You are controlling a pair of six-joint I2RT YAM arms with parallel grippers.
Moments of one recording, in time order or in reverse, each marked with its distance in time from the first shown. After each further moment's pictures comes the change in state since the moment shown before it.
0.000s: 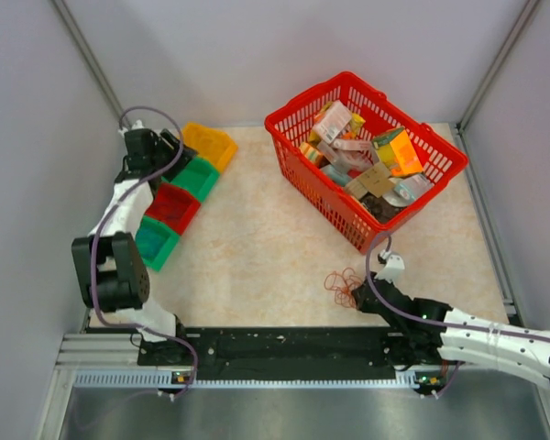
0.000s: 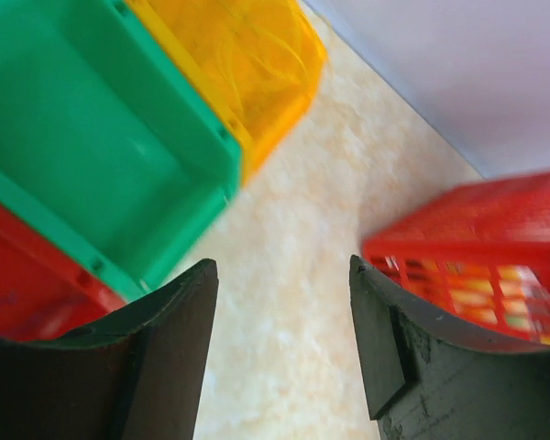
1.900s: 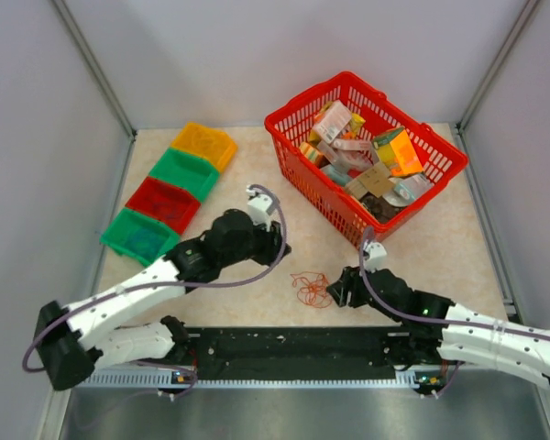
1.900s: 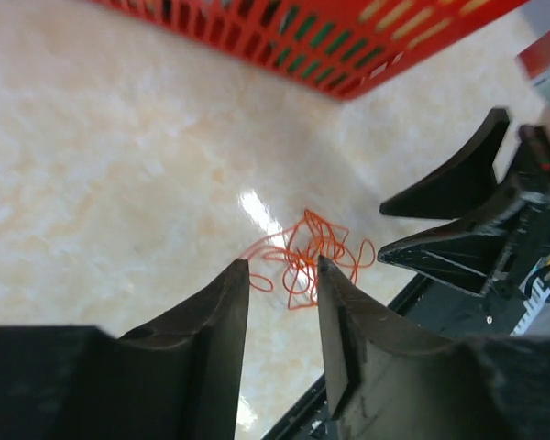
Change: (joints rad) left arm -0.999 -0.723 -0.505 -0.080 -0.245 0.306; right arm -0.012 0.011 0.103 0.147 -0.220 -0.285
